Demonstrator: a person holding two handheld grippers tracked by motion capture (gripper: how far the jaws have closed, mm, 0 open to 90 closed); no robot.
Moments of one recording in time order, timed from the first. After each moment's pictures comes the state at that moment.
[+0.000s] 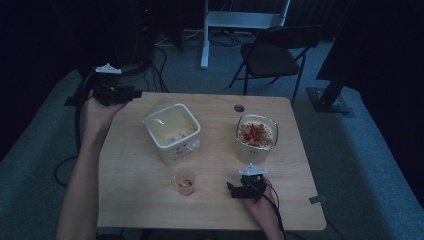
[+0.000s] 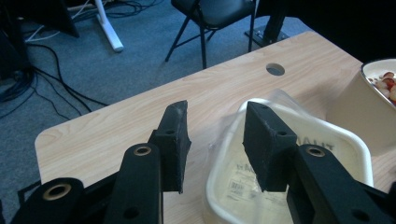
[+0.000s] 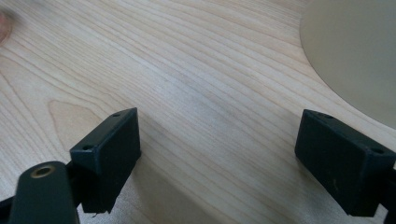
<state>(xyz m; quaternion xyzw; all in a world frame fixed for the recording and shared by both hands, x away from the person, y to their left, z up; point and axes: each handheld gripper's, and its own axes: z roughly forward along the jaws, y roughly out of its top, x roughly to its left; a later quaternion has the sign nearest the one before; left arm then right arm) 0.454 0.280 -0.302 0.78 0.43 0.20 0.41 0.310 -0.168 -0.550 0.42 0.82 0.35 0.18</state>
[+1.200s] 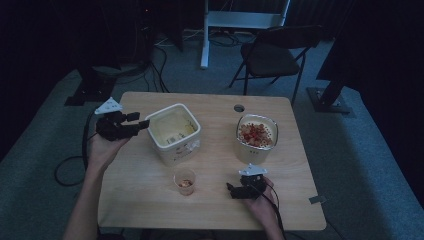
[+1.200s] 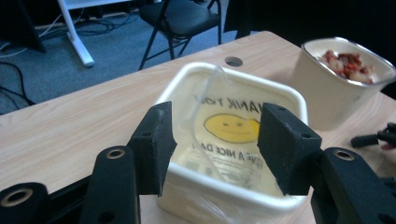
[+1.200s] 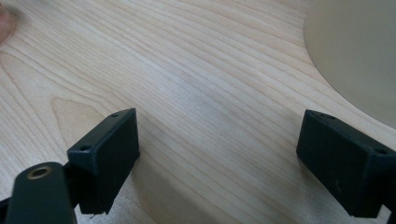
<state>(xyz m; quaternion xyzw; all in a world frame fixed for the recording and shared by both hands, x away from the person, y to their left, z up) 0.378 0.267 -0.362 0.77 0.39 0.19 0.47 0.310 -0.168 -0.550 0.42 0.82 0.35 0.18</state>
